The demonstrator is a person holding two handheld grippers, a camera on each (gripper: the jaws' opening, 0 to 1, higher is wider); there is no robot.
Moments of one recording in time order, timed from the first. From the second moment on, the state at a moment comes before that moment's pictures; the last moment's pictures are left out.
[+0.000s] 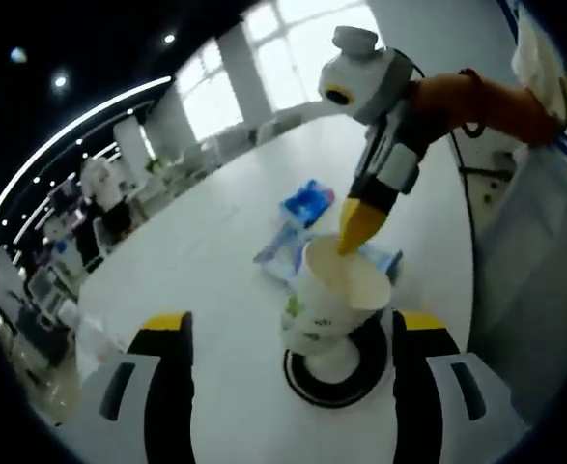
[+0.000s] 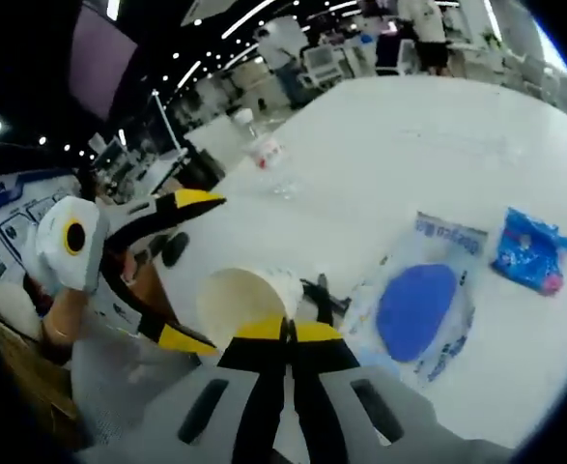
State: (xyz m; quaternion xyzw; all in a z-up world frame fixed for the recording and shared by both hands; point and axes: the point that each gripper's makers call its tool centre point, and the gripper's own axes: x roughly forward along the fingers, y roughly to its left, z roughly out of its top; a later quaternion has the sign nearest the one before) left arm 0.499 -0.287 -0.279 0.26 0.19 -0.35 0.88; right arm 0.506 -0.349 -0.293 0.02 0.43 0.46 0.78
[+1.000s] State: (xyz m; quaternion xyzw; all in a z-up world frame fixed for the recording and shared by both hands) left arm 0.476 -0.325 -0.293 0.39 0.15 -0.42 0.80; right arm 0.494 -0.350 -0.293 0.03 0.45 0.48 0.75
